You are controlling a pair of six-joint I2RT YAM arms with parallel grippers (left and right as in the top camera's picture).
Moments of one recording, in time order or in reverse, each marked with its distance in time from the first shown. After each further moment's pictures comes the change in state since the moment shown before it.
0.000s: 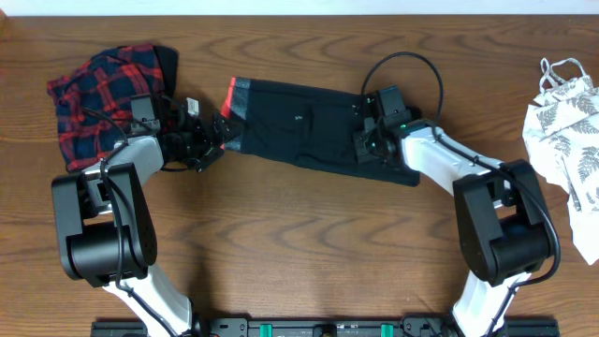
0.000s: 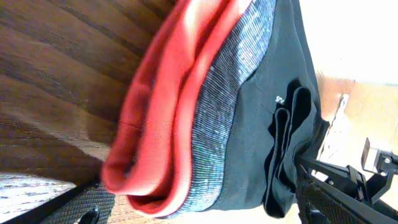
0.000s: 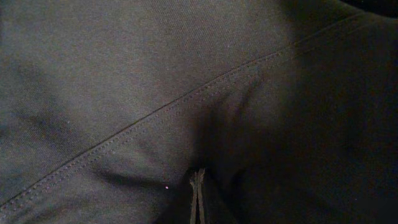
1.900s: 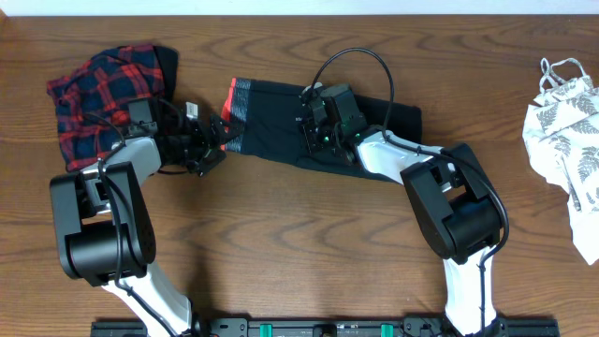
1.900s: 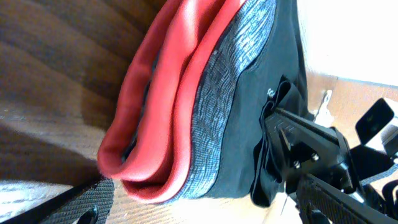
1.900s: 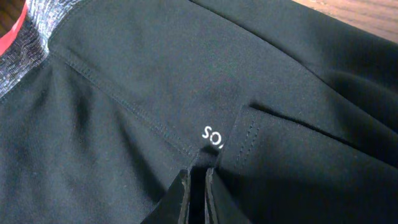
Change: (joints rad) left arm 0.011 0.005 -0.008 -0.017 0.071 -0.031; right arm 0.169 0.203 0.111 0.444 -0.165 0.053
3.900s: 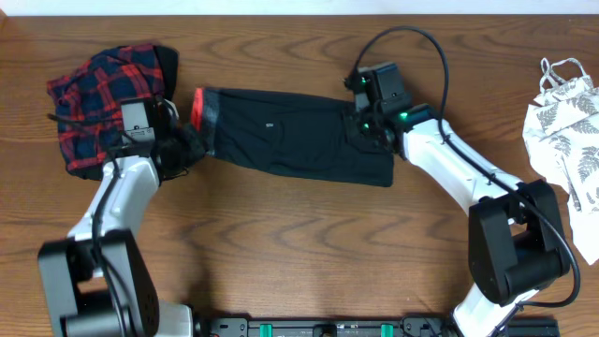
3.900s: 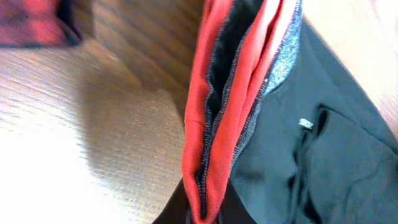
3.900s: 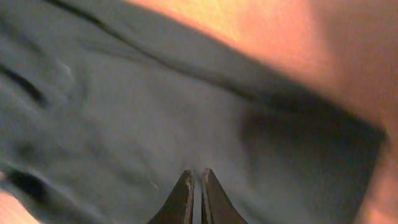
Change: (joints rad) left arm -0.038 -0.358 -0.085 -0.102 -0.525 0.055; right arm -0.133 -0.307 0.007 -0.549 0.115 -0.002
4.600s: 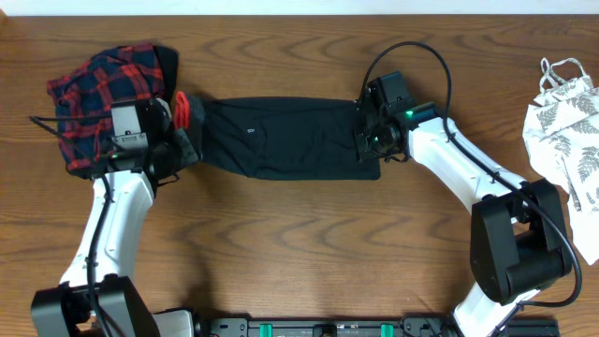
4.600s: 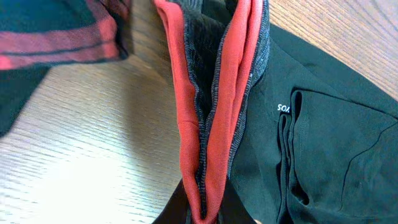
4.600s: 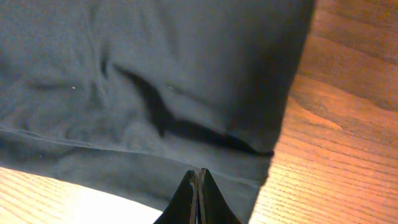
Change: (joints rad) left arm -0.004 -0.142 0.000 -0.121 -0.109 0.122; right arm -0.018 0.000 -0.002 -0.196 0.006 0.002
